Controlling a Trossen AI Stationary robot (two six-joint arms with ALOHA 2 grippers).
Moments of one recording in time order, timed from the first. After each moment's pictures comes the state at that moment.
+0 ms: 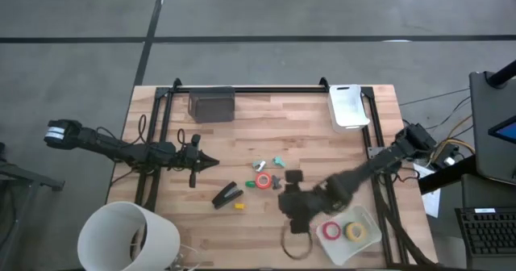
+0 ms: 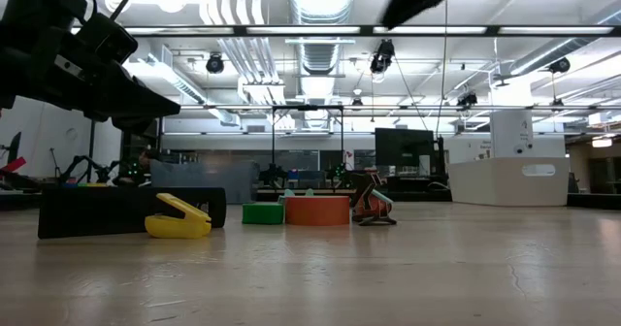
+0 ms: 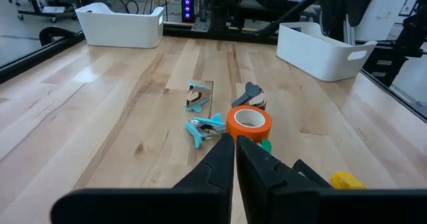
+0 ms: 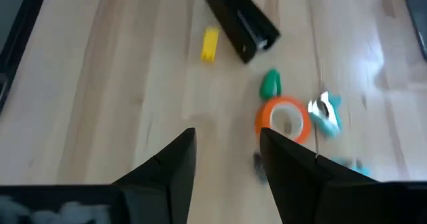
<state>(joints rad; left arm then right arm) -0.10 0.75 0.01 0.58 -0.11 -0.11 0.50 1.73 1.36 -0.61 0.36 0.28</state>
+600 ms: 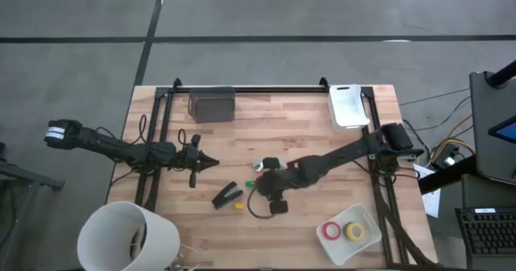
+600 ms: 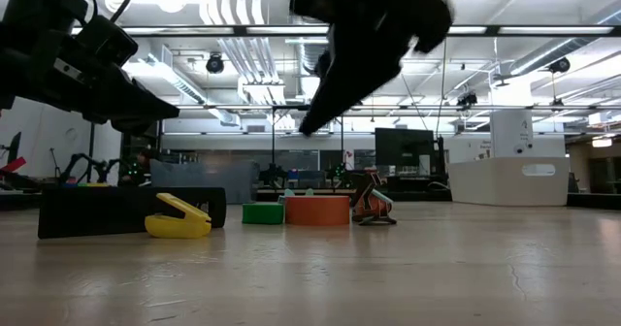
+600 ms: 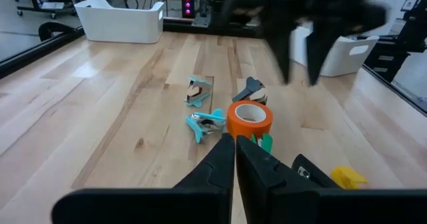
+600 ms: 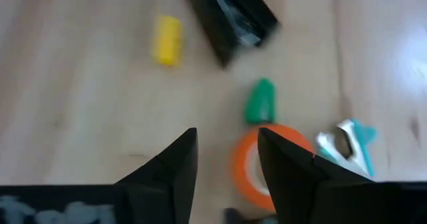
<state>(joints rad) -0.10 0.75 0.01 0.57 -0.11 -0.11 0.24 1.90 1.31 -0.36 0.10 0.09</state>
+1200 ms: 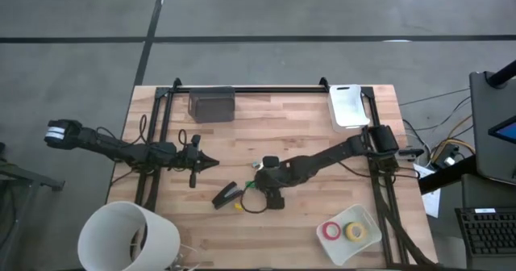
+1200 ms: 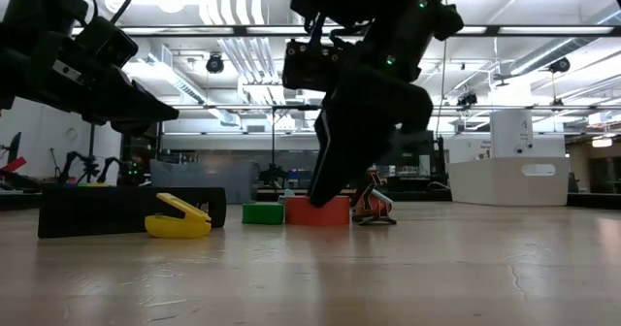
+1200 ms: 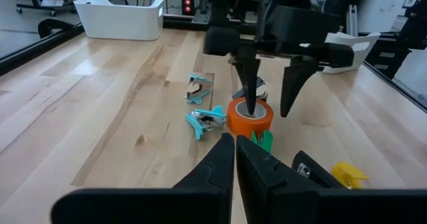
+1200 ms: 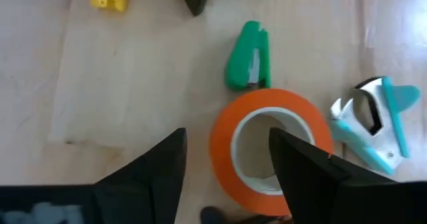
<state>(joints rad) -0.10 0.75 0.01 0.56 -0.11 -0.11 0.20 2.01 1.31 -0.36 0.10 0.11</state>
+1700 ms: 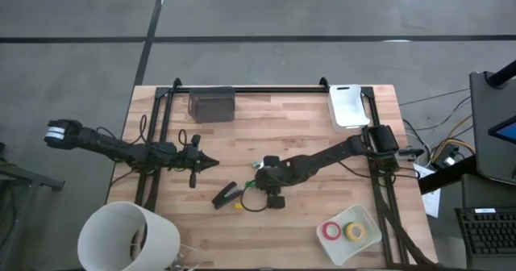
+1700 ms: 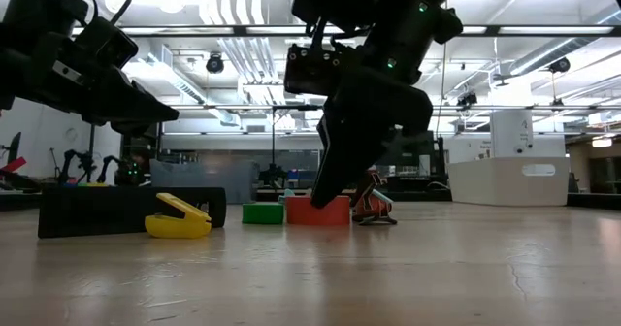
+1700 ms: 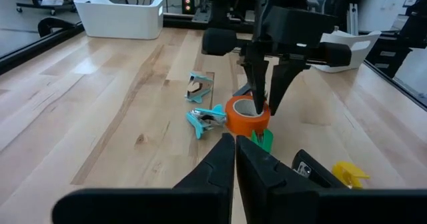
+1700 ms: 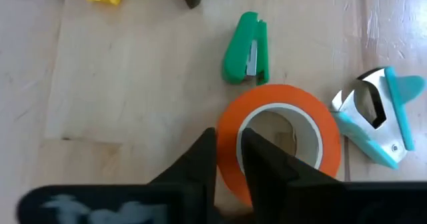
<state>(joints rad) -0.10 0.75 0.01 0.55 -0.11 -0.11 0.20 2.01 1.30 -0.36 0.08 0.12</state>
